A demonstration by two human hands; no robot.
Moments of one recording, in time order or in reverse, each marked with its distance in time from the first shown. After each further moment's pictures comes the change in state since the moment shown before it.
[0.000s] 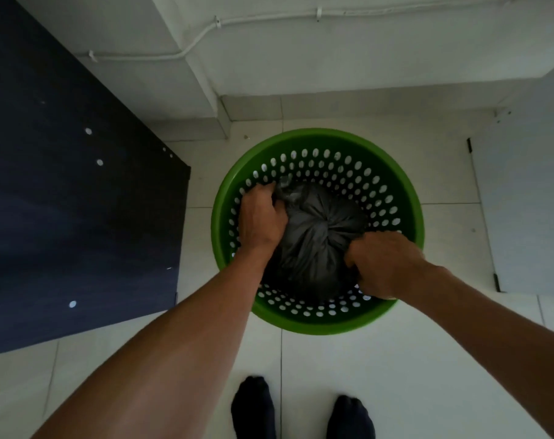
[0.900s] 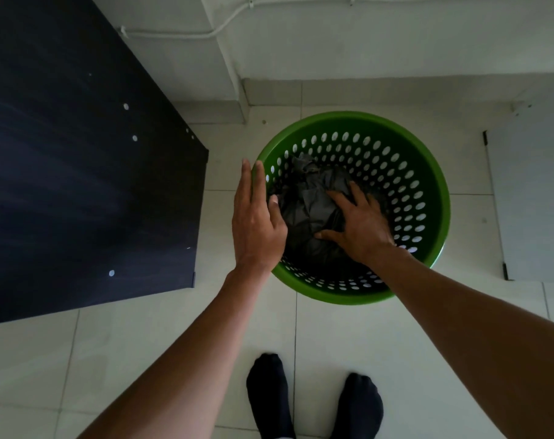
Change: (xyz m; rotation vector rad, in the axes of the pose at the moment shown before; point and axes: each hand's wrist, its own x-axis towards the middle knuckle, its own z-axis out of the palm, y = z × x) left_hand -0.059 -0.033 -0.052 -0.023 0.139 0.103; right_hand 0.066 -0.045 0.033 0.394 0.234 0.284
